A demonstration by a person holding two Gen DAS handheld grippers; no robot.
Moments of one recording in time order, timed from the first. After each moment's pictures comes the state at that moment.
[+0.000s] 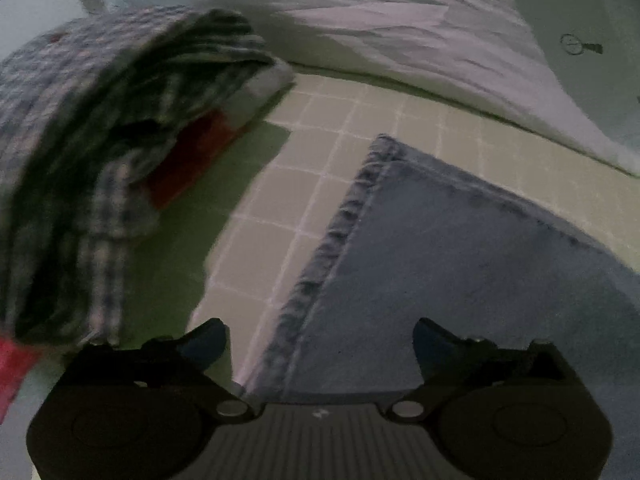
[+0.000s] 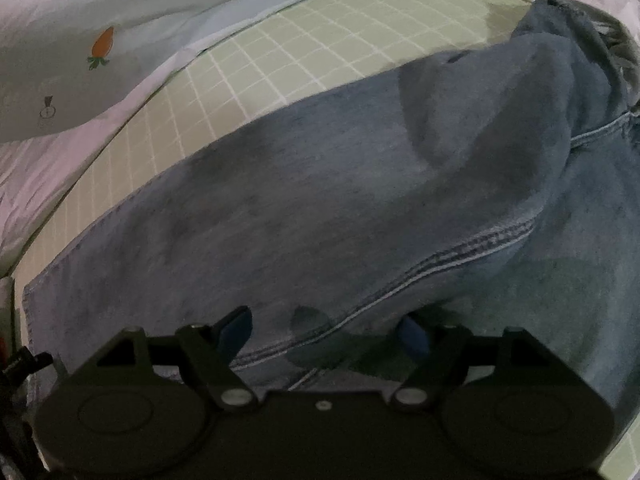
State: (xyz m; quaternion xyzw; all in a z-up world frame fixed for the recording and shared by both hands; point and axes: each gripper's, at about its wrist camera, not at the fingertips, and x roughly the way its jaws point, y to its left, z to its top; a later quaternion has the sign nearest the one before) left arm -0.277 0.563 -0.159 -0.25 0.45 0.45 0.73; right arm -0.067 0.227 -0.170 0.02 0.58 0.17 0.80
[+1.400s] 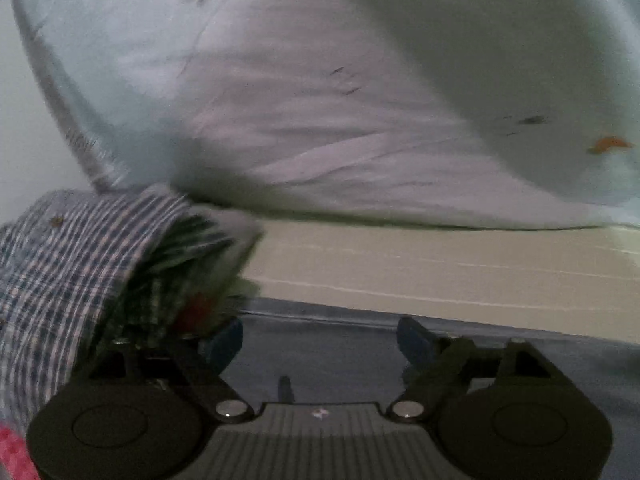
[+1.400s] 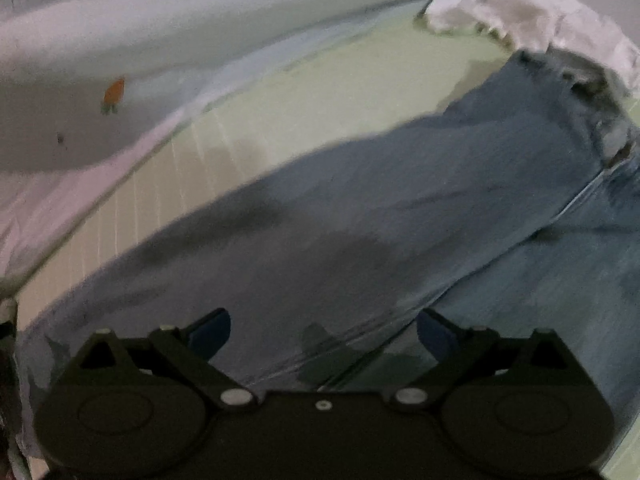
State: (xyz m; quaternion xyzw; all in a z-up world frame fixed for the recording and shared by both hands) left arm -0.239 0.529 -0.089 -0.13 0.37 0.45 0.80; right arm -0.054 0.188 -0.145 0.03 0.50 0.19 0.85
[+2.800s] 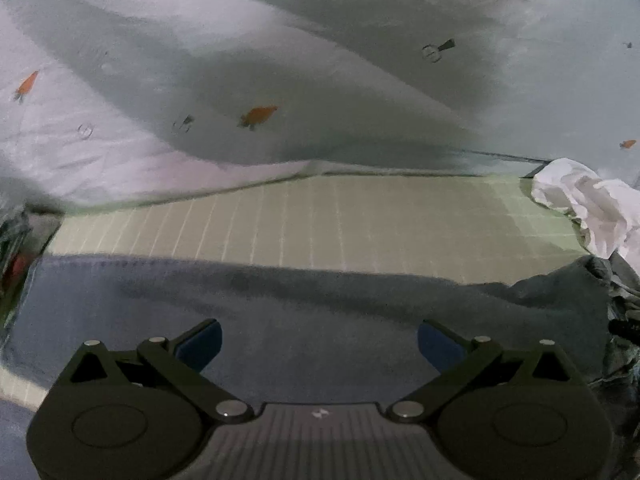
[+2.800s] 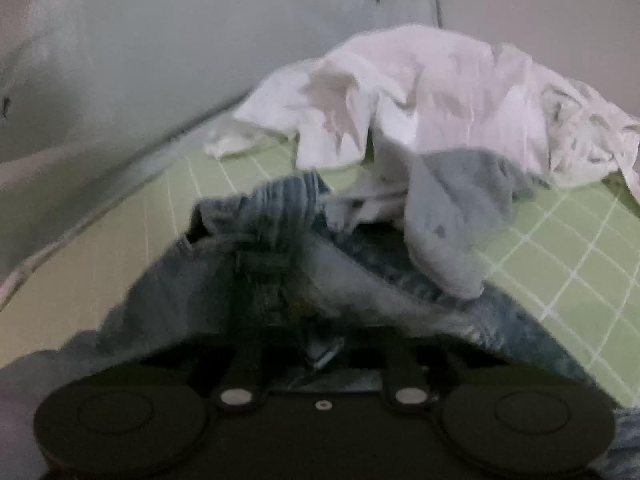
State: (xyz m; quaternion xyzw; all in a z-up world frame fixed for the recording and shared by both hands) left arm -0.096 0.211 -0.037 -0.14 0.38 0.32 0.85; right arm 0.174 -0.050 -0.196 0.06 0.37 0.17 0.91
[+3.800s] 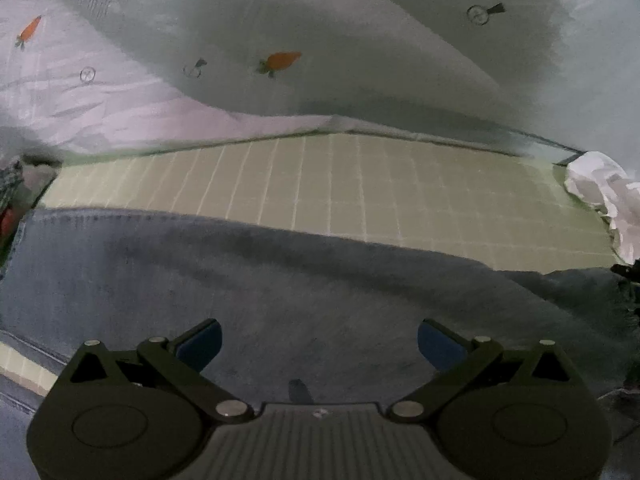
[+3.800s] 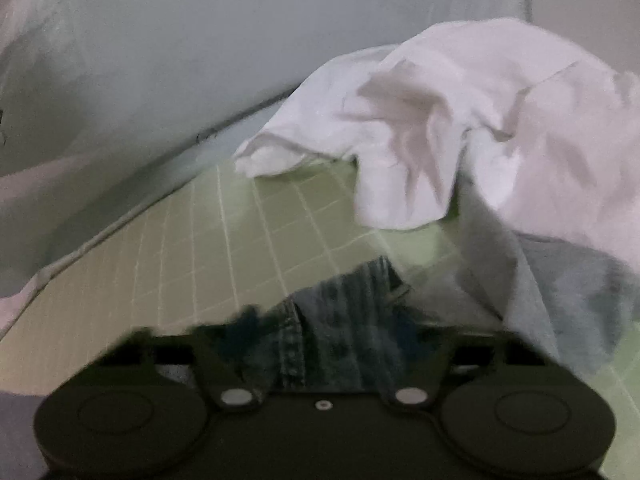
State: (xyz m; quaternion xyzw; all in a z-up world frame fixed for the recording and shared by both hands) left arm -0.079 0.242 -0.075 -0.20 0.42 0.35 0.81; right arm 0.267 0.005 -0.200 0.03 0.42 0.26 0.87
